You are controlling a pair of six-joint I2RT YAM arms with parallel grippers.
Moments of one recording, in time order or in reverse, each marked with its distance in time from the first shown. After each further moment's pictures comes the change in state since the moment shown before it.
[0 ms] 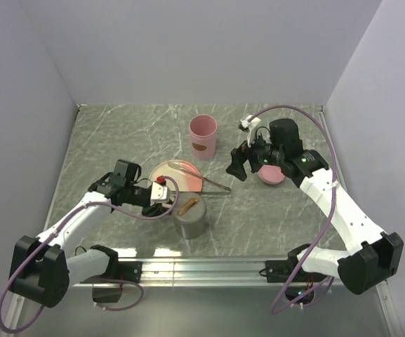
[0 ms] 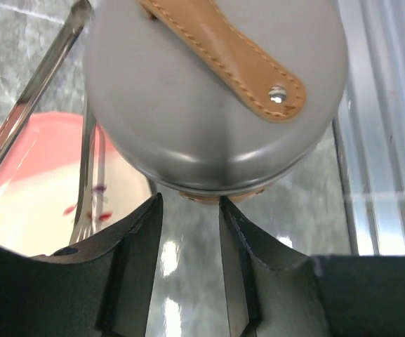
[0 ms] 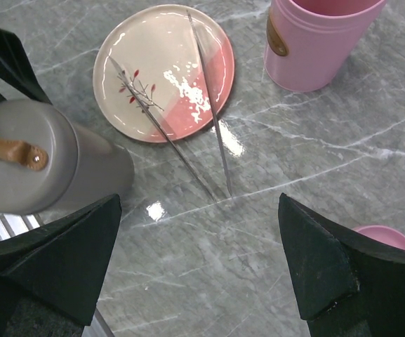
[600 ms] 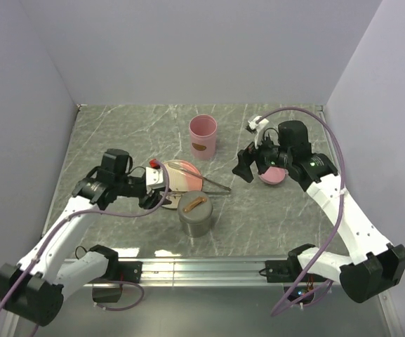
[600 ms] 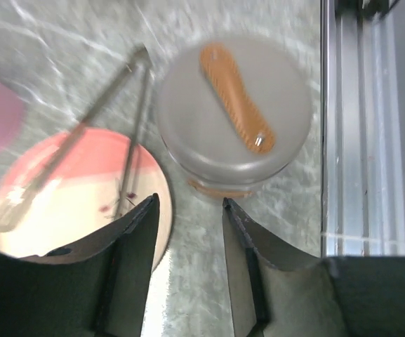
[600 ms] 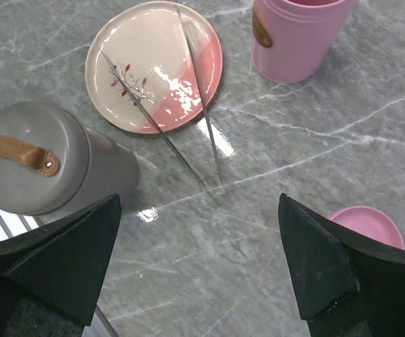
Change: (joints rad) left arm -0.042 -0.121 0.135 -0.005 -0.068 -0.339; right arm -0.040 -0.056 -0.008 -0.043 0.002 -0.030
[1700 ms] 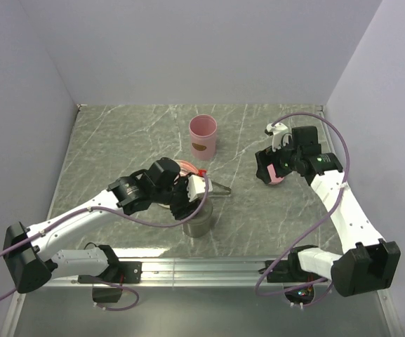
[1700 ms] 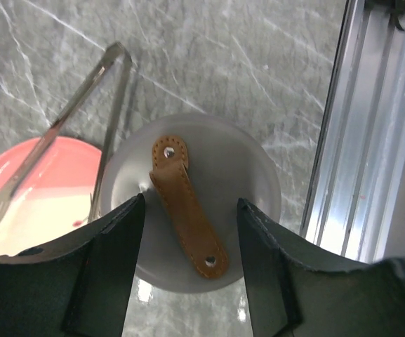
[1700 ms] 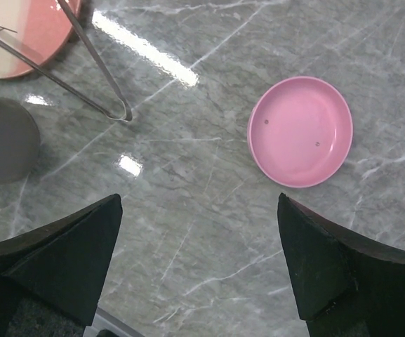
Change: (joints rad) left arm -0.548 0.147 0.174 0.063 -0.616 -0.390; right arm -0.211 0.022 -0.066 -0.145 0.156 -0.055
